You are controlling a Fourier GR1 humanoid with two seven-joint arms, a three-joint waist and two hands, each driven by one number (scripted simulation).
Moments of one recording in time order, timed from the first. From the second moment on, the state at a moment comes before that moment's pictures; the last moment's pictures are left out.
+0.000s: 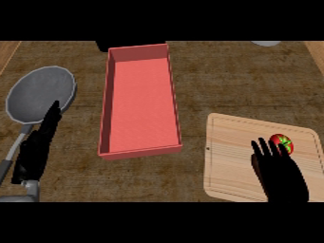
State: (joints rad) left arm 0.00 0.26 -0.04 -1.53 -0.11 0.13 0.09; right arm 0.07 -0.42 0.41 -1.69 1.23 0.38 0.51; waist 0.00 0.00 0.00
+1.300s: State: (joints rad) left arm 0.01 0.23 0.00 -1.58 -0.16 0.10 0.13; right arm 0.15 -0.06 0.46 -1.71 1.38 0.07 0.95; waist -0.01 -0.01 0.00
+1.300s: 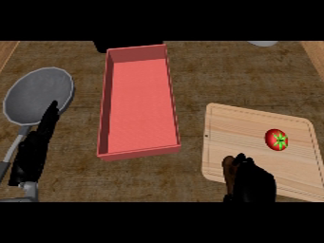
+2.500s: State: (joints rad) left arm -0.01 0.22 0.02 -1.54 -0.16 0.07 0.09; right arm -0.40 -0.01 0.71 -1.93 1.35 -0.02 1.12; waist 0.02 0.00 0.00
